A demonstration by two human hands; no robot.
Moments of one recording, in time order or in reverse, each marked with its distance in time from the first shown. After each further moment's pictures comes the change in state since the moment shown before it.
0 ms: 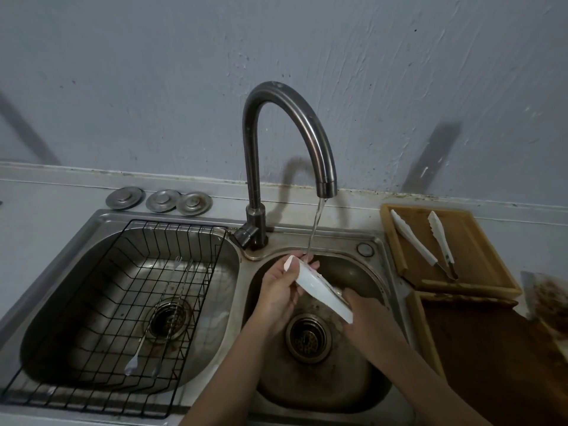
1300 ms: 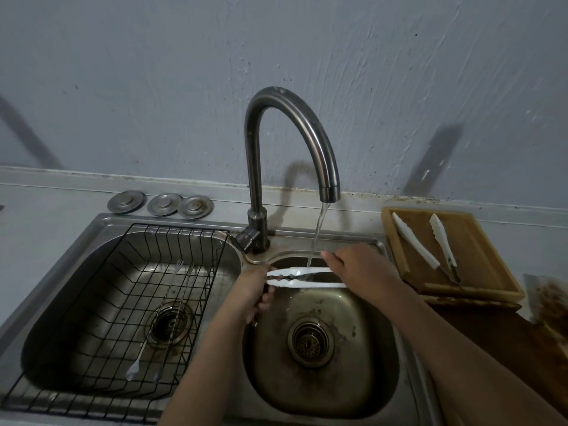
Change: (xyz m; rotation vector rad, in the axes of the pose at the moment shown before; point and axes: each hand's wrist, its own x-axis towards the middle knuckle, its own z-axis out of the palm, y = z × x) left_hand -0.004 0.051 -0.022 0.535 0.171 -0.232; right_hand 0.057 -0.028 -0.058 -0.055 0.077 -0.186
